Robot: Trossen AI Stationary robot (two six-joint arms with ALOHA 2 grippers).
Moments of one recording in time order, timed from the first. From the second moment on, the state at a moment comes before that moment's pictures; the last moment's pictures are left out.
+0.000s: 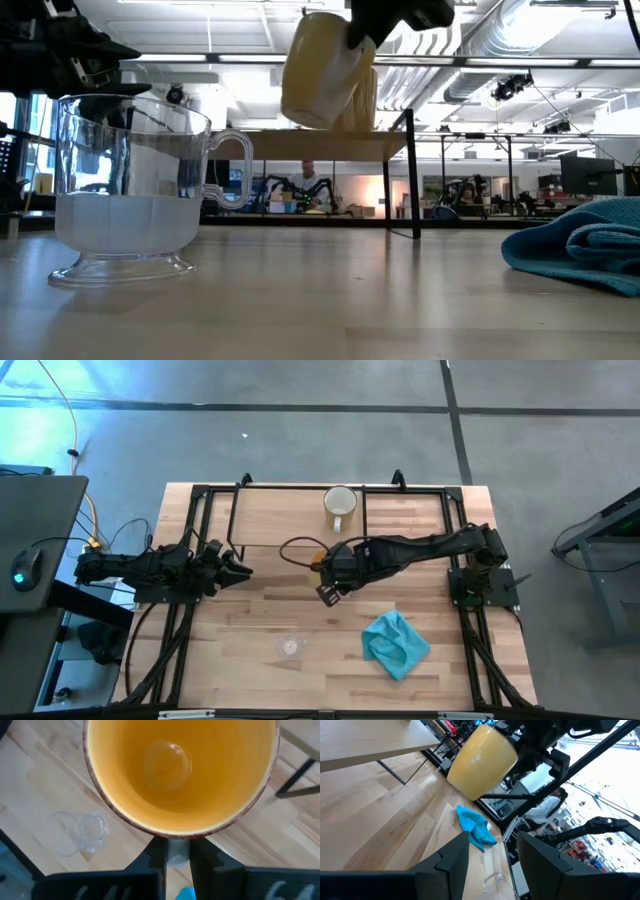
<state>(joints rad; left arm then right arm) 0.05 0.02 0.04 -0.06 0.01 -0.81 0.18 1.87 1.89 -1.21 0.16 1.04</state>
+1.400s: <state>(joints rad) 0.05 0.02 0.04 -0.06 -0.01 -0.82 0.10 2.00 2.31 -1.38 0.18 0.87</state>
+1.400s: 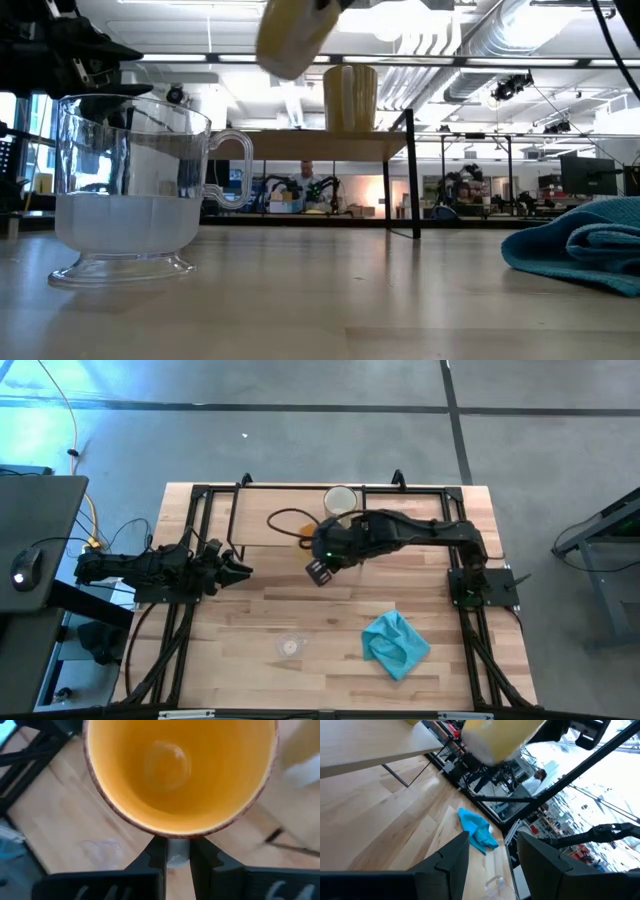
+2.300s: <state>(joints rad) 0.05 0.02 0.04 -0.06 -0.02 -0.81 -0.01 2.02 2.30 -1.26 0.20 0.81</state>
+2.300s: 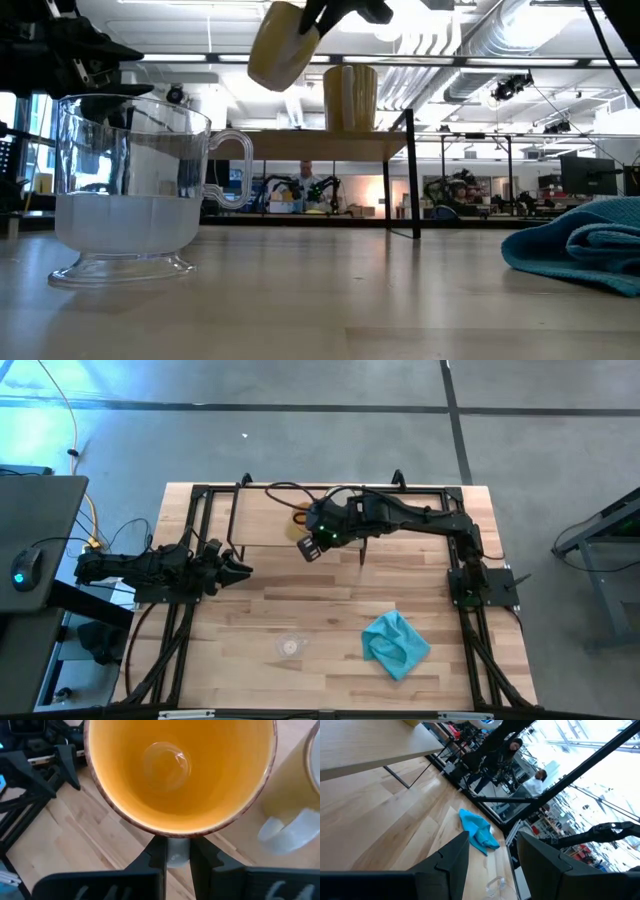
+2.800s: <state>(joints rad) 0.05 0.02 0.04 -0.06 -0.02 -0.82 0.06 2.07 2.29 -1.30 0.14 0.81</state>
